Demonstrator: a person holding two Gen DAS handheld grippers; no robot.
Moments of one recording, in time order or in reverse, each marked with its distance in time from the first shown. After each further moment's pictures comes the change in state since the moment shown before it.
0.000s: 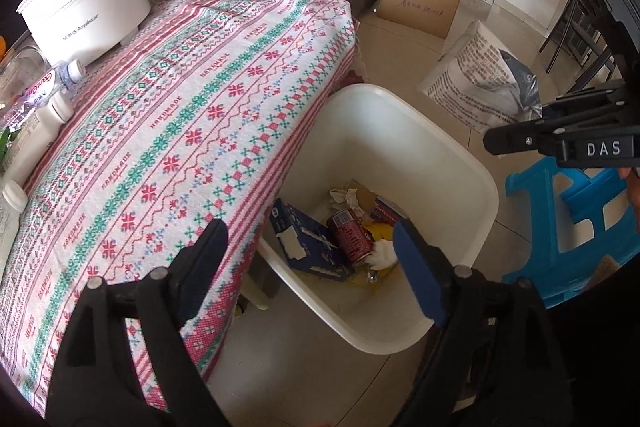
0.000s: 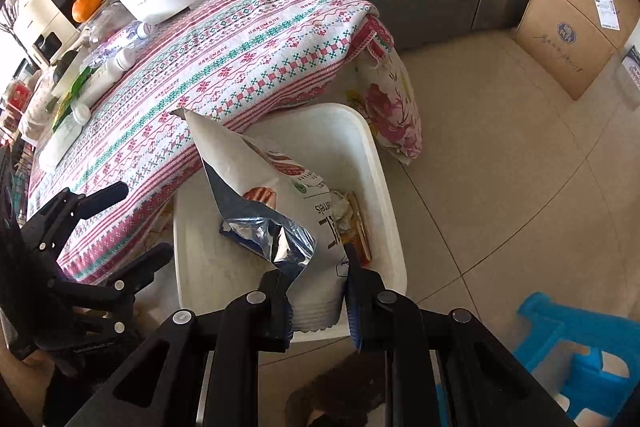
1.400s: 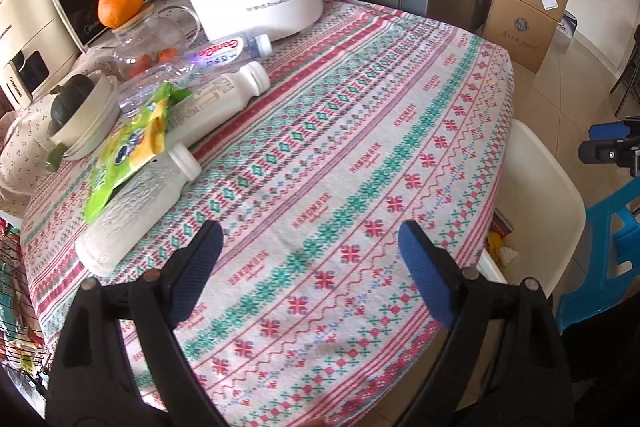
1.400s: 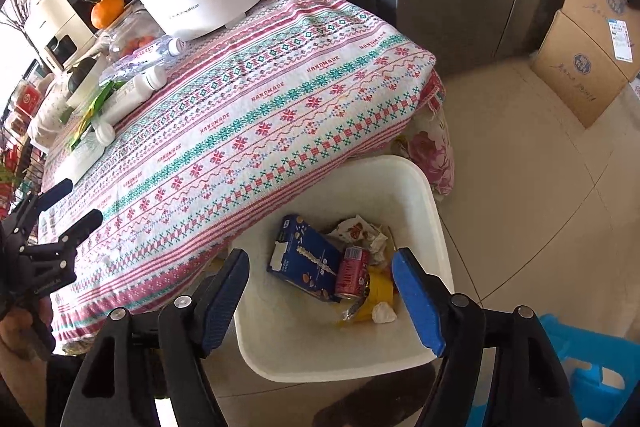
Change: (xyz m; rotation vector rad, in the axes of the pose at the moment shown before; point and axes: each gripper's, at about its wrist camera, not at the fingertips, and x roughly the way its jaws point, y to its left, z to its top) left arm -0.070 0.168 -0.018 -0.156 -0.011 0.265; right arm -0.009 0.065 0.044 -0.037 -0.049 0.019
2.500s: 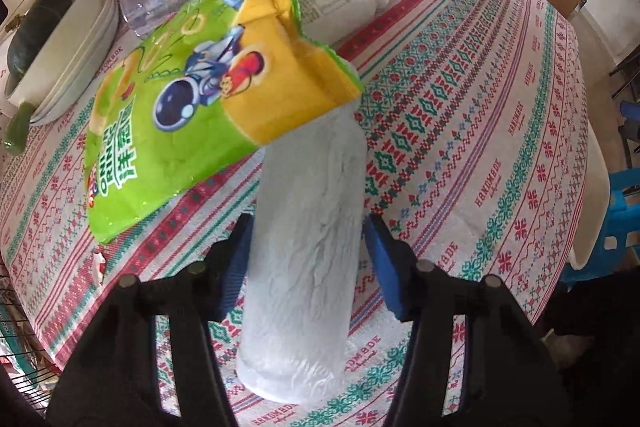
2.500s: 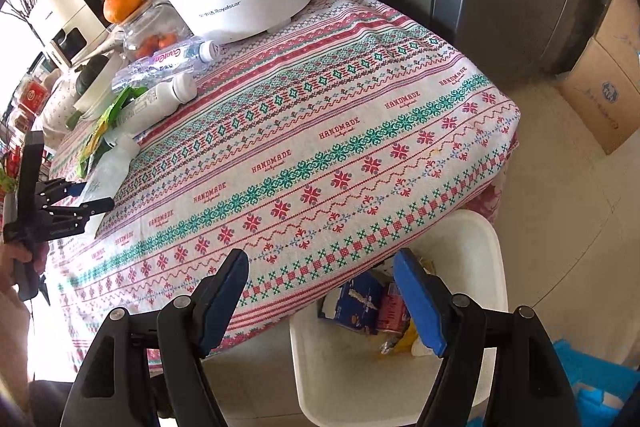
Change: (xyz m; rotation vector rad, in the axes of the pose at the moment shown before) left arm 0.096 0.107 0.017 -0.008 0.313 -0.108; right arm 0.032 0.066 0.047 -0.037 0.006 0.024
